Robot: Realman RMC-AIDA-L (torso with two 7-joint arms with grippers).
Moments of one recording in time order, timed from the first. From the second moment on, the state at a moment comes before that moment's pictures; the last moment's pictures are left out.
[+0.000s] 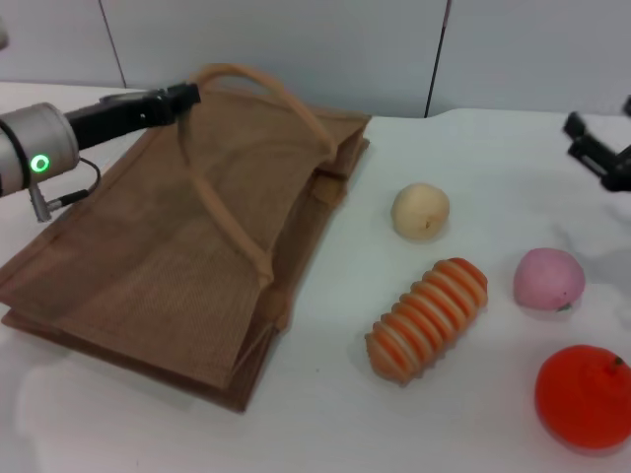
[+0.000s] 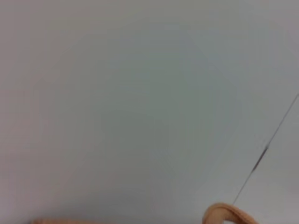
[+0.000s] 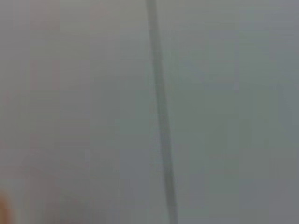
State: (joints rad) left arm -0.62 -2.02 0.68 0.57 -1.41 -1.03 1.47; right arm 0.61 2.01 0.79 -0.06 -2.55 -1.24 0.53
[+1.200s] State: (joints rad) left arm -0.56 -2.02 0.64 0.57 -1.58 -1.18 1.56; right arm 0.65 2.02 0.33 -0.70 -2.88 -1.80 0.97
